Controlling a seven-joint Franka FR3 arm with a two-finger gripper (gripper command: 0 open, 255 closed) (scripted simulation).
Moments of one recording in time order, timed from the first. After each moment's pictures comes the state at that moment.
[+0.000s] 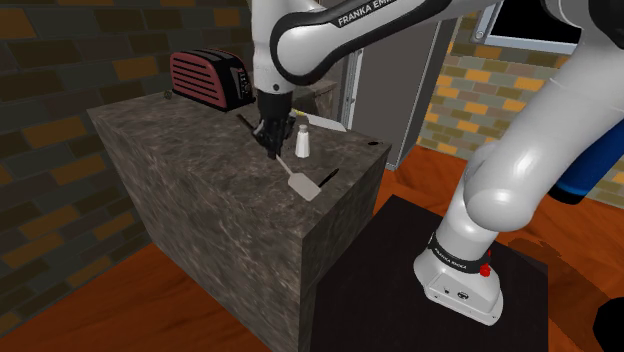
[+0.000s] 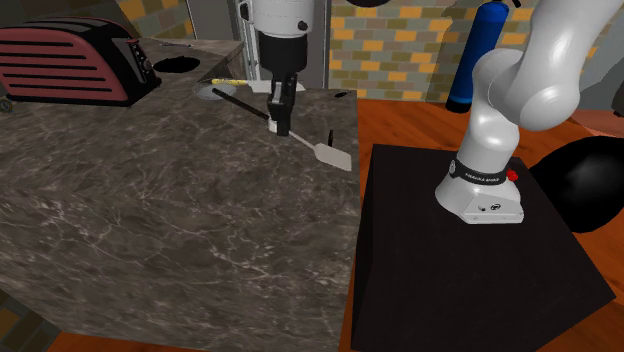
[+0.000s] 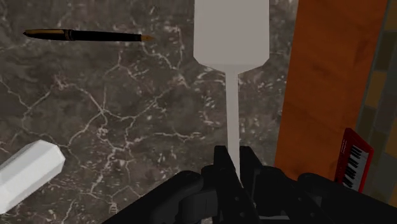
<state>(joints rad) 0.13 -0.23 0.25 -2.27 0.04 2.11 0.31</state>
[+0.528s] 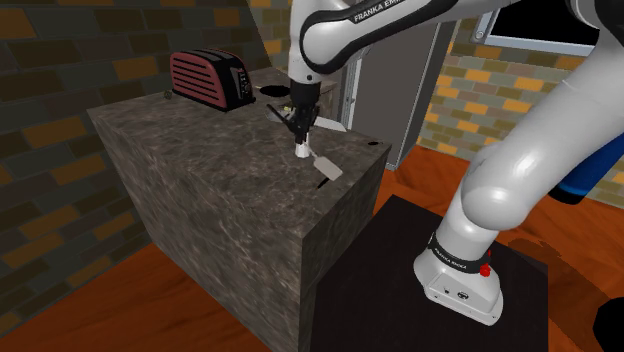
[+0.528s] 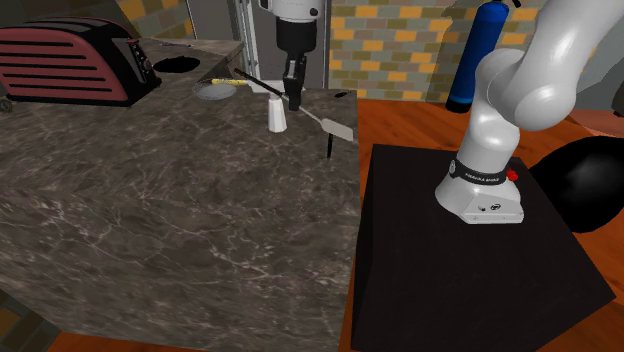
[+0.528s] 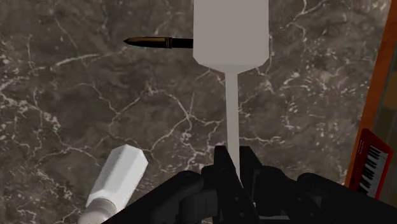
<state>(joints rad) 0.05 -0.31 0.11 -2.35 0.03 2.11 0.10</state>
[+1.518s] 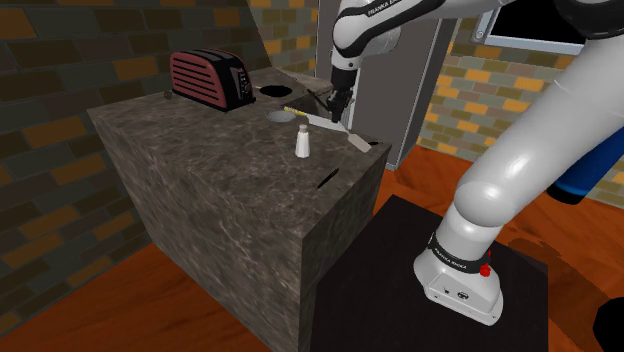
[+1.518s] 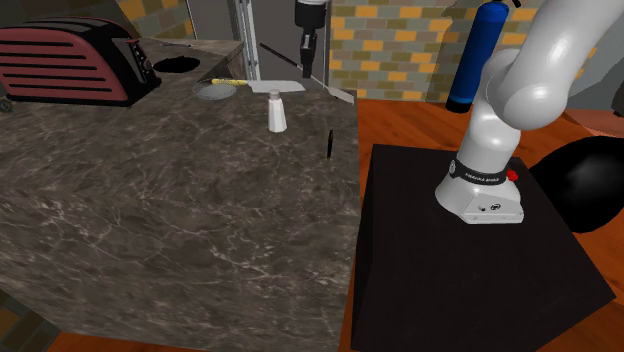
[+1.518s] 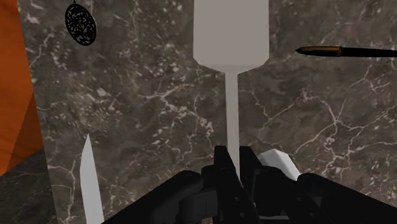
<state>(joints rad) -0.10 -0.25 -0.14 -2.30 -0.02 2.11 -0.28</state>
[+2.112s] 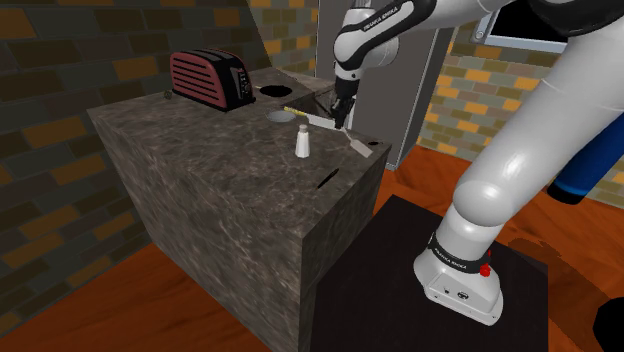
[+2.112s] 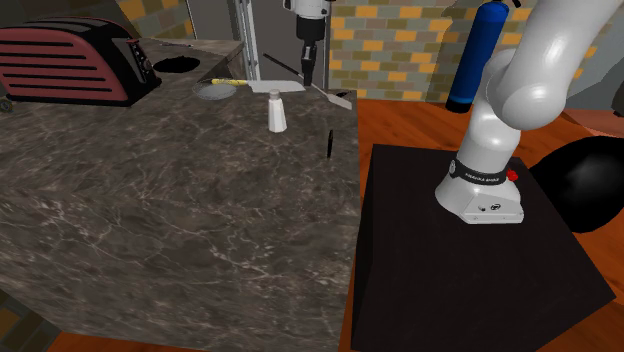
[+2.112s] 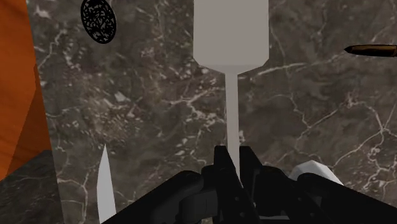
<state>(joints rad) -0.12 -0.18 -0.19 -2.32 -0.01 2.20 -0.35</state>
